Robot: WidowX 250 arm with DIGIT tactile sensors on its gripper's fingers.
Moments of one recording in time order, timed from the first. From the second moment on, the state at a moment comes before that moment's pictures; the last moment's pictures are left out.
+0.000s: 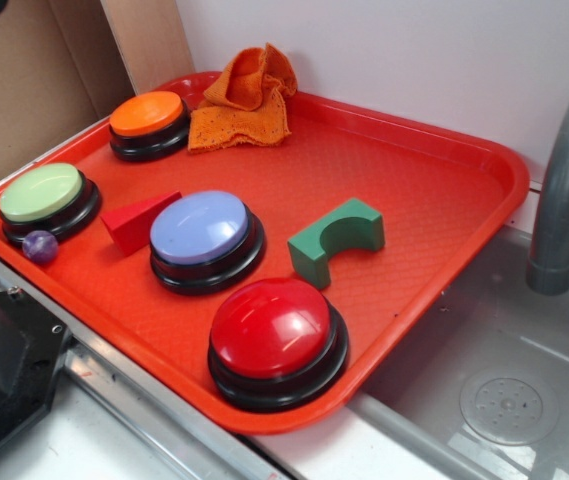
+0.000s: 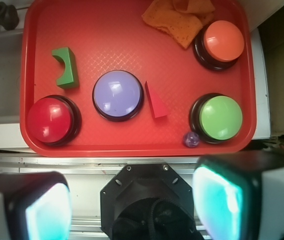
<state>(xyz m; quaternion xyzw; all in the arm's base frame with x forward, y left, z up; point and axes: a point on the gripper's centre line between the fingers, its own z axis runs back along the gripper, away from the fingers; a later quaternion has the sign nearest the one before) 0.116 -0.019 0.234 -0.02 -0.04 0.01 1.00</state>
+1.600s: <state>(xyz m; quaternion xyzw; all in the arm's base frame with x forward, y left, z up) 0.250 -0.098 0.054 -0.07 -0.03 -0.05 1.00</state>
